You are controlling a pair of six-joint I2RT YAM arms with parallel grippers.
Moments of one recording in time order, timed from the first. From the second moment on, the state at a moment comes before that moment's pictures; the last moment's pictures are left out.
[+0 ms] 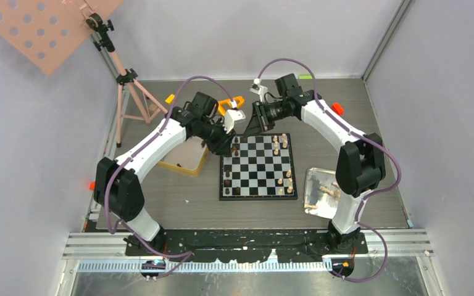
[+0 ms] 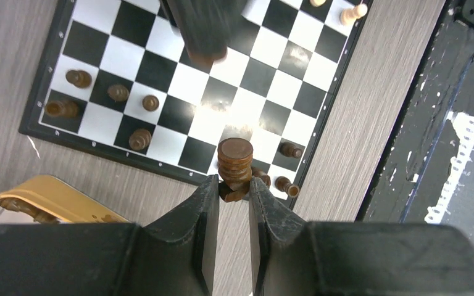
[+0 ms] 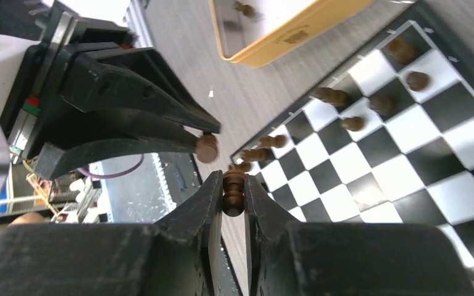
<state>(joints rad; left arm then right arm) -0.52 1.62 1.42 -0.82 0.60 0.44 0.42 1.84 1.58 -0.65 -0.97 0.08</state>
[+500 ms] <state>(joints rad) -0.27 1.52 1.27 -0.80 0.54 0.41 0.48 1.85 1.54 -0.68 -0.59 -0.03</state>
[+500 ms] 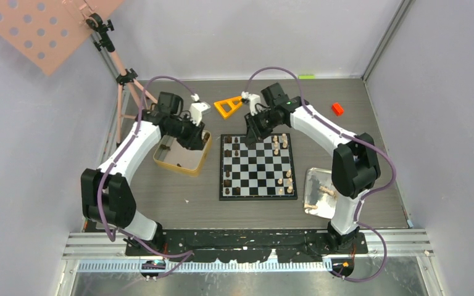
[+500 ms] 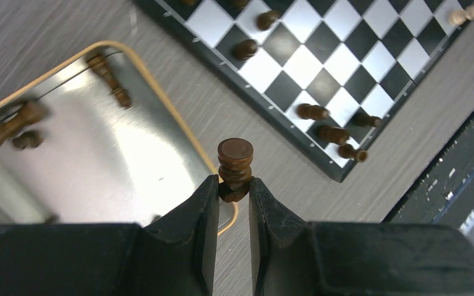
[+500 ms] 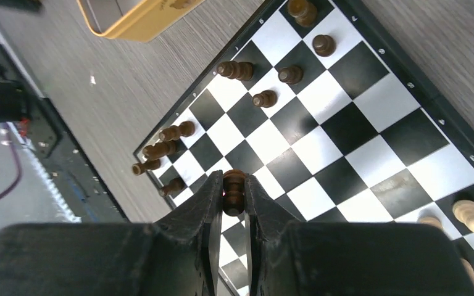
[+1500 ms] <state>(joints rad) -0.09 1.50 1.27 -0.80 0.53 0.34 0.78 2.13 1.74 -0.80 -0.12 -0.16</state>
